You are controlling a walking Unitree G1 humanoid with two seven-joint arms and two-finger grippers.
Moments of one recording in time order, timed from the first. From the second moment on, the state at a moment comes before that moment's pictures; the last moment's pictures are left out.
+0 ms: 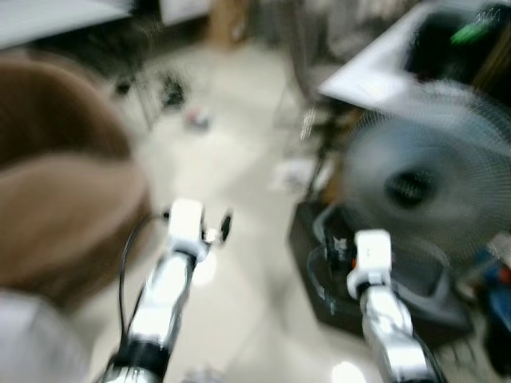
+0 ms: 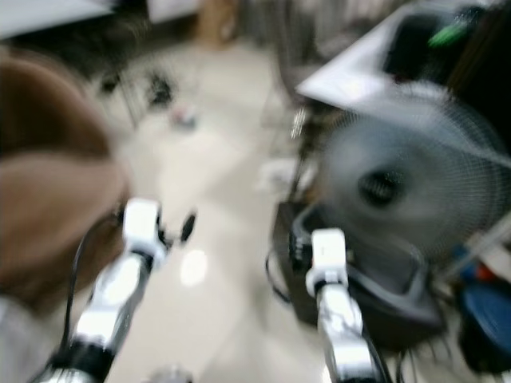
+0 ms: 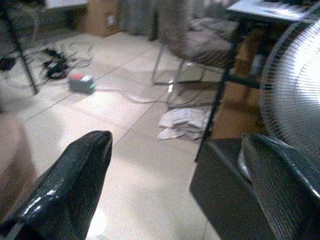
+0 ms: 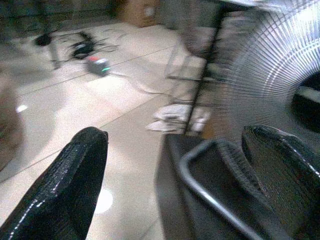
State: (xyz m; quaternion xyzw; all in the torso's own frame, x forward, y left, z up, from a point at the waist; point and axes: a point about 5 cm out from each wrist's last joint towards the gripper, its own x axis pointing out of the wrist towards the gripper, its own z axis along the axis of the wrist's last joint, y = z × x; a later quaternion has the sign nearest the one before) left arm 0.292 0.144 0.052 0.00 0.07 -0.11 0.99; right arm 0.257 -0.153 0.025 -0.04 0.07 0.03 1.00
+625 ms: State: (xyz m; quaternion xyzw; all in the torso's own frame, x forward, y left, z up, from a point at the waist) left arm 0.293 0.164 0.066 -0.03 0.03 -0.07 1.00; right arm 0.255 -0.170 0.034 -0.02 0.04 -0.01 1.00
